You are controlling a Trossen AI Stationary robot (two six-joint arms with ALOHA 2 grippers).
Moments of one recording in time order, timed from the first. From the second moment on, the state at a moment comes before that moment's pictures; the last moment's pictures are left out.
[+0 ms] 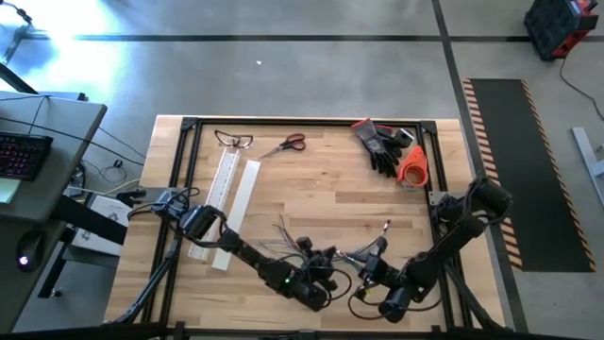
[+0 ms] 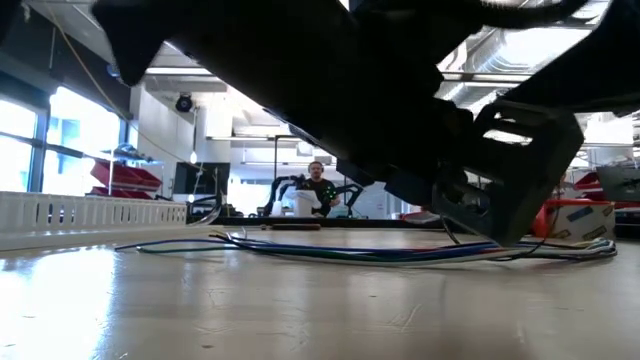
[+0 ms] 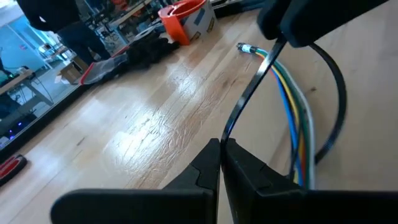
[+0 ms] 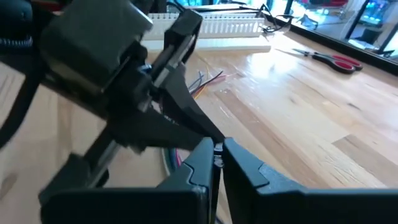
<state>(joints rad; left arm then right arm) -0.52 2.41 1.64 -0.01 -1.16 -0.31 0.87 1.79 0.89 -0.13 1.15 0.94</state>
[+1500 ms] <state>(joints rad) -0.49 2.38 1.64 0.31 -0.64 0.20 1.06 1.84 0.89 -0.30 1.18 1.10</state>
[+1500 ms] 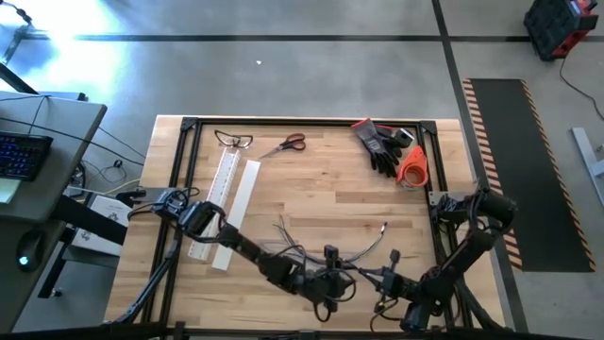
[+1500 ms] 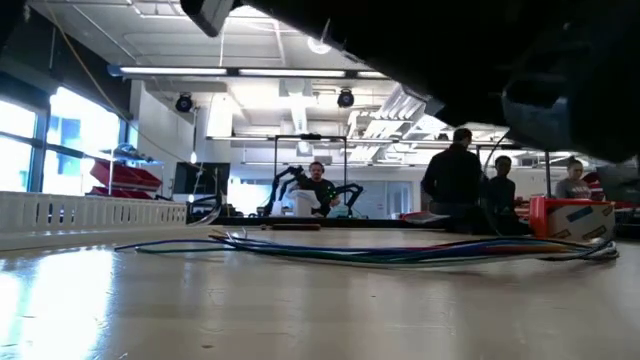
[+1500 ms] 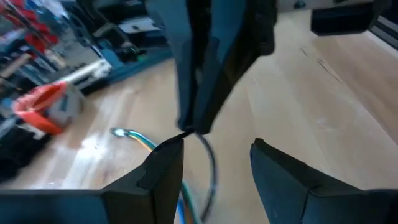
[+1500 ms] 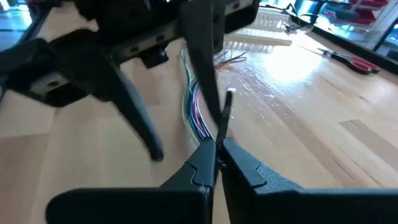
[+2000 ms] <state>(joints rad) -0.50 2.35 1.64 0.28 -0.60 0.15 1.05 1.84 0.89 -0.37 1.15 1.12</state>
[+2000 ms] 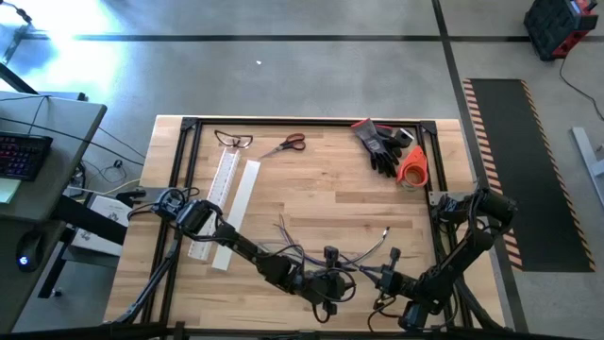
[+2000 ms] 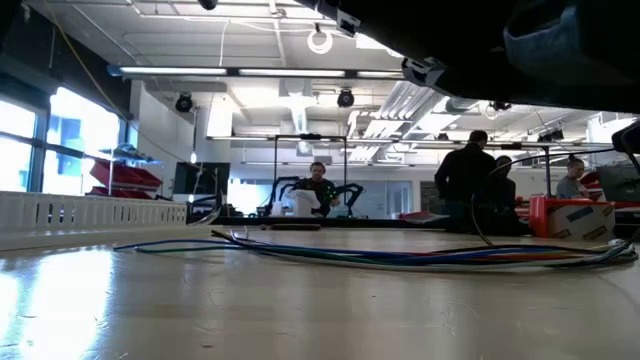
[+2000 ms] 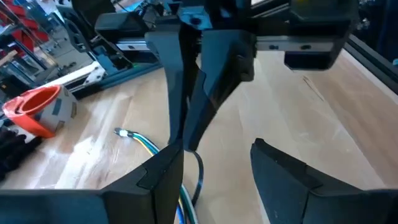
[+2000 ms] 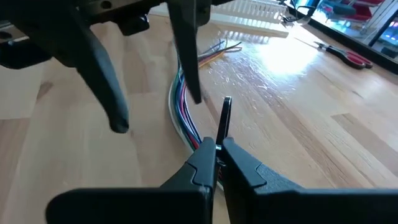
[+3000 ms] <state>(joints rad) -0.40 2.35 1.64 0.25 -0.35 0.20 1.09 1.79 0.89 -0.34 1.15 1.05</state>
